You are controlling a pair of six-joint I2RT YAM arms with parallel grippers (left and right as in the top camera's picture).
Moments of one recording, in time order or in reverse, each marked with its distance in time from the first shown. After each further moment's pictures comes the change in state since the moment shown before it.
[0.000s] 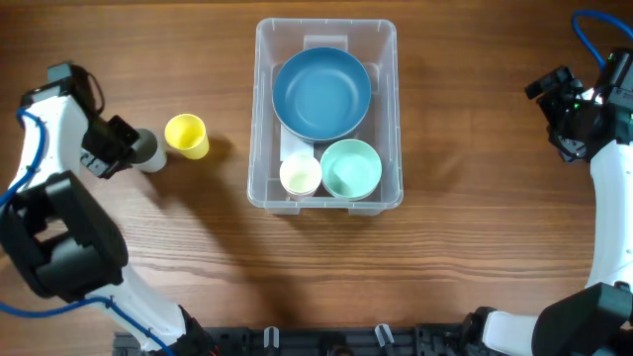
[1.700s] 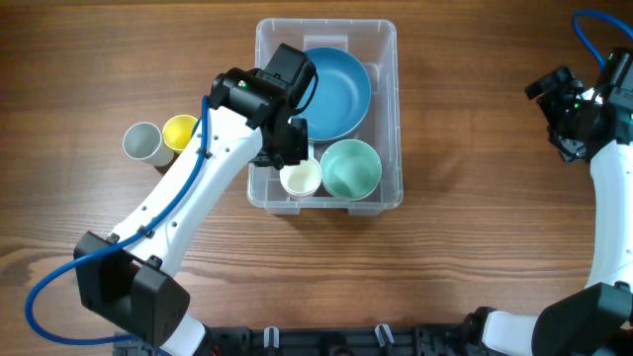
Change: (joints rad) left arm -0.899 -0.206 0.140 -0.213 -0.034 -0.043; right arm 0.000 0.000 0.000 0.000 0.000 0.000
